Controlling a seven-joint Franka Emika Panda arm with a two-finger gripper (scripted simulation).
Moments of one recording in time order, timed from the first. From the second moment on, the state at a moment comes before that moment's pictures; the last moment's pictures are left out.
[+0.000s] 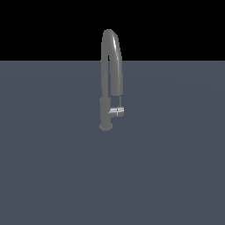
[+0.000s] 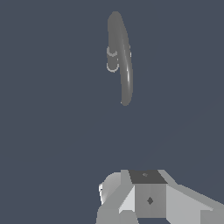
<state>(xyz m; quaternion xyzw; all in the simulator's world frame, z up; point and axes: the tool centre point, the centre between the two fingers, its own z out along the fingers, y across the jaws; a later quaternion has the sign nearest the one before) -0.251 0.007 0.487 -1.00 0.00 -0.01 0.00</state>
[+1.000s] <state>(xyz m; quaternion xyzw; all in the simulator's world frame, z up) -0.209 0.009 0.480 -1.00 0.04 0.04 0.05</state>
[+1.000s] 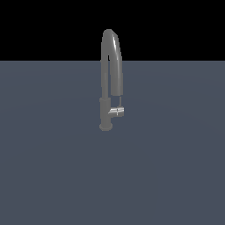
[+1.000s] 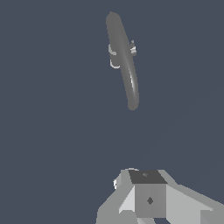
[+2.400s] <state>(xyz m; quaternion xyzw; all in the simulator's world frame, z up) -0.058 -0.004 0.411 -0.93 0.20 0.24 0.20</state>
